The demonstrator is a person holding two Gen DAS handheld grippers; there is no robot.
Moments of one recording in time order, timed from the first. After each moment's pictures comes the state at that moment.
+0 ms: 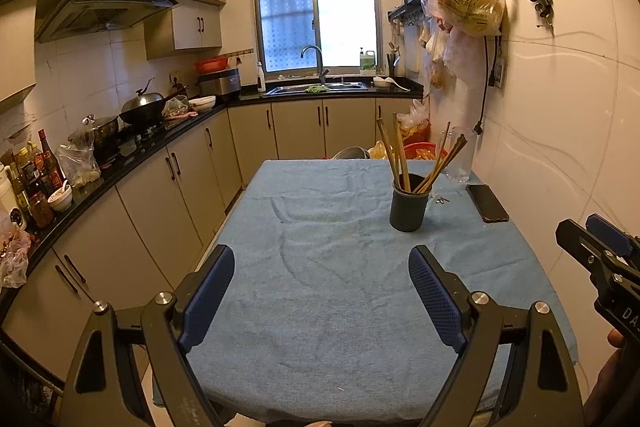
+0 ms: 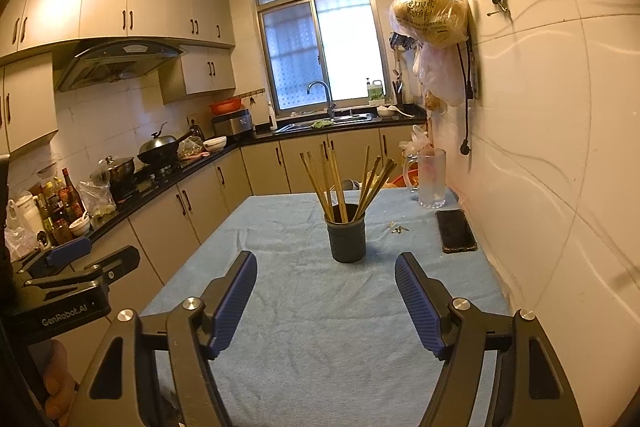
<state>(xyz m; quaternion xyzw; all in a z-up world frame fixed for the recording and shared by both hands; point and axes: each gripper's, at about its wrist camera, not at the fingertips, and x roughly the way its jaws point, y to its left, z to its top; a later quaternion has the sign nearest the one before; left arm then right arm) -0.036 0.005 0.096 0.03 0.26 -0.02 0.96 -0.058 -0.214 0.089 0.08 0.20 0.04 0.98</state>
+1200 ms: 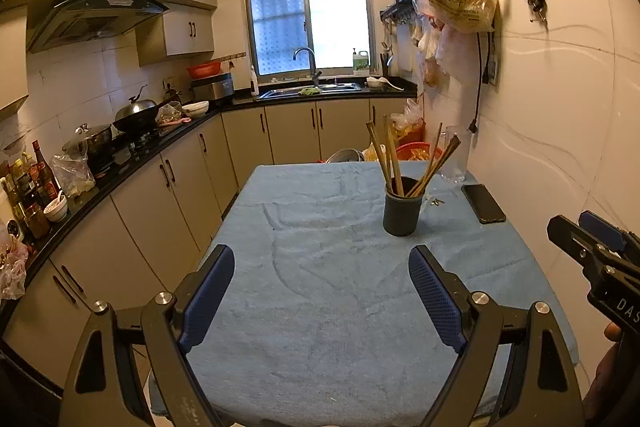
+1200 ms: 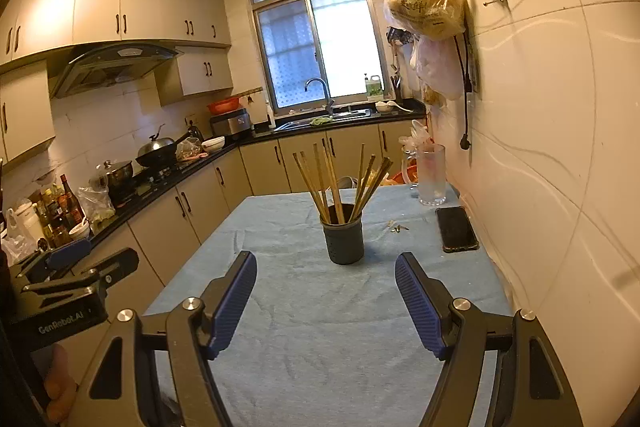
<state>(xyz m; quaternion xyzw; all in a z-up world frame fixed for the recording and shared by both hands) -0.023 -0.011 0.098 0.05 0.26 -0.02 0.96 -0.044 -0.223 0.086 0.09 0.21 0.04 0.97</state>
